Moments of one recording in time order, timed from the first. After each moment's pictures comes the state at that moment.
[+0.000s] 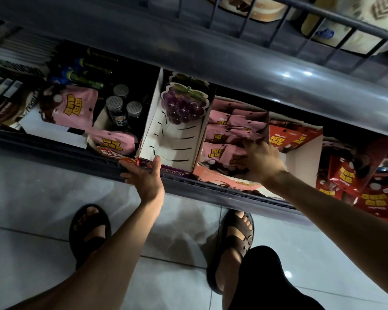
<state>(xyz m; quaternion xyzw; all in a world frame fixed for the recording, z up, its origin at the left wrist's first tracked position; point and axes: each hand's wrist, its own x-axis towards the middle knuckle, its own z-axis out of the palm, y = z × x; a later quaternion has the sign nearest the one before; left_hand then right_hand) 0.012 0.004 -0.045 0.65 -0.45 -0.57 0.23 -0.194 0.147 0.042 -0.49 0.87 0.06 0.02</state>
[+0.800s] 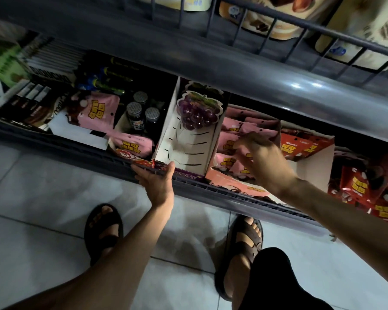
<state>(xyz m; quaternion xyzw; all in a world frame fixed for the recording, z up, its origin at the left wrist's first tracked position) 0.028 0.007 -0.040 0.63 -0.45 -0.57 0.28 -0.154 0.130 0.088 -0.61 0.78 -0.14 0.02</state>
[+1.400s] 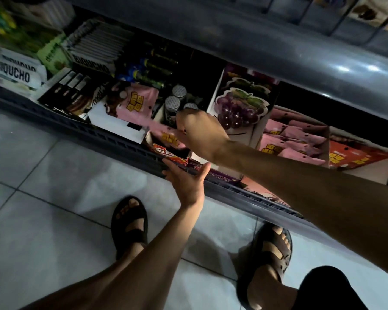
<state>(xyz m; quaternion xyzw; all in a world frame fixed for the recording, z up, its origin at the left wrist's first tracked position) 0.035 -0.003 -0.051 0.61 -0.47 -0.58 0.26 -0.040 -0.052 0.072 -0.67 0.73 -0.11 0.08</state>
